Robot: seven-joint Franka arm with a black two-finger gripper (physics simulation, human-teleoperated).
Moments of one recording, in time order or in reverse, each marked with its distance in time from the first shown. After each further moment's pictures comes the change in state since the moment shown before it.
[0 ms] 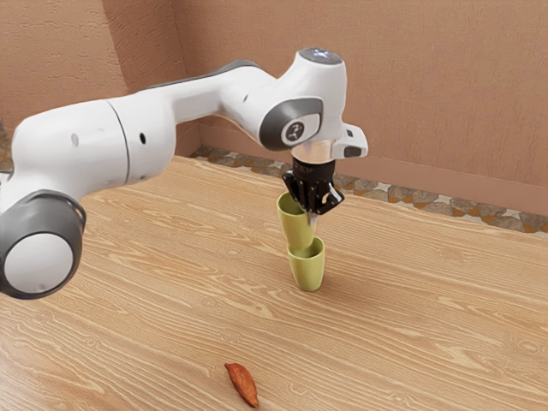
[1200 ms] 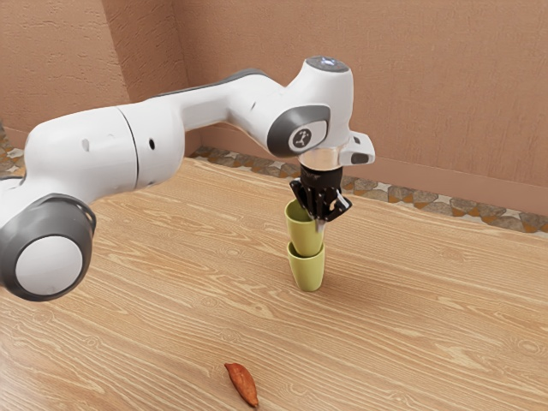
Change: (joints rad) arm 0.008 0.045 -0.029 0.034 -0.002 0.006 -0.006
